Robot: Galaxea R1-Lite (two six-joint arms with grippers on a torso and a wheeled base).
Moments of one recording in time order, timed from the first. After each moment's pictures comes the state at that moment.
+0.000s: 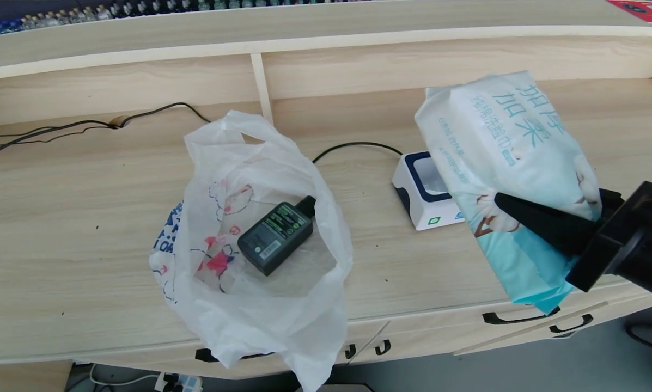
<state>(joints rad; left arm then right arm) 0.00 0.00 0.00 -0.02 0.00 0.04 0.57 1.20 -0.56 -0.69 -0.03 -0.16</state>
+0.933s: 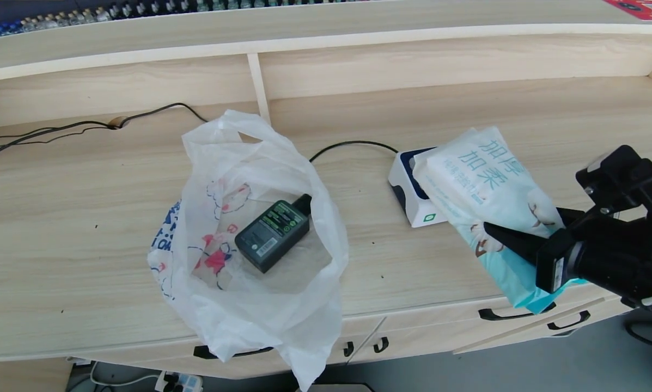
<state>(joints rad) 0.00 0.00 0.00 -0.02 0.00 0.04 0.44 1.32 -0.57 -0.59 -0.02 -0.32</state>
